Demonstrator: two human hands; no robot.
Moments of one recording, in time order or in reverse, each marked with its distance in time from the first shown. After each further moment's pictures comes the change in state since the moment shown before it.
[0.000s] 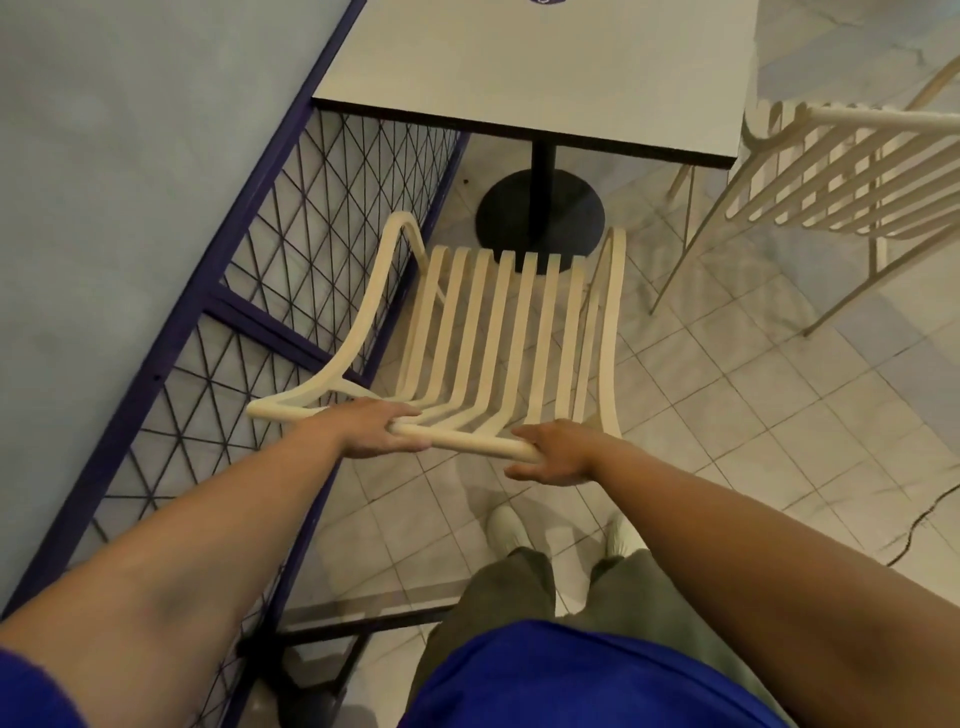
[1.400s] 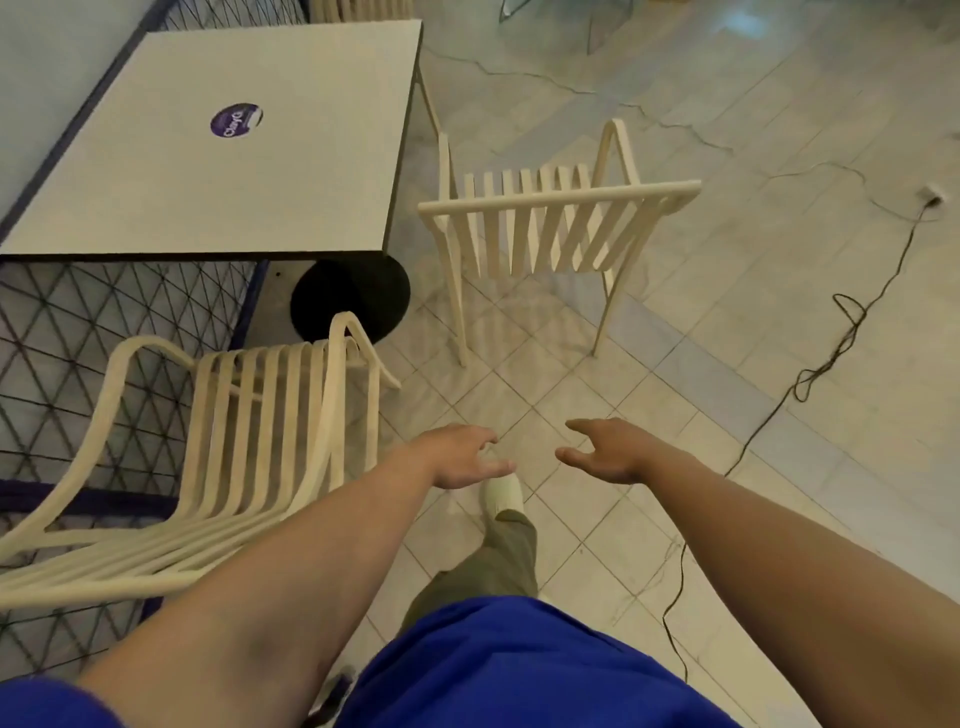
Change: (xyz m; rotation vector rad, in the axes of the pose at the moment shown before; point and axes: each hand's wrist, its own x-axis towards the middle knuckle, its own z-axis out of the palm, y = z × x) left_hand 0.100 0.590 -0.008 0.067 0.016 0.317; right_hand -0.328 0.411 -0.117 0.153 0.279 0.435
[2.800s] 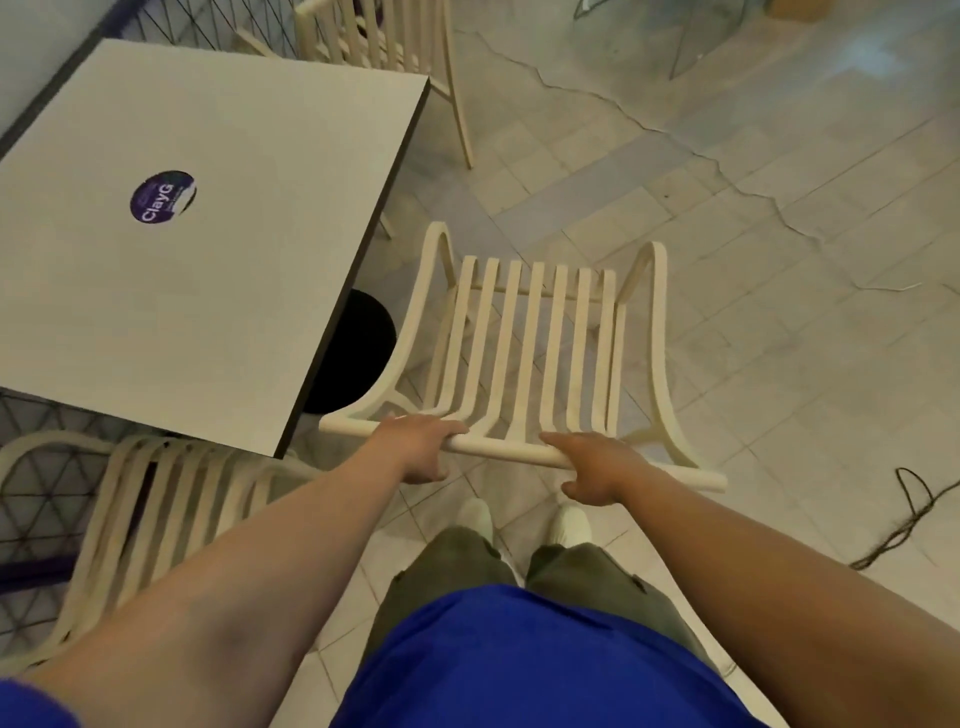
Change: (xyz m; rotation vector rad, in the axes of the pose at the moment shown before) left_hand 0.332 0.013 -0.317 0.233 0.079 -0.183; right_hand 0.355 0.097 -0.326 -0.220 -0.118 -0.206
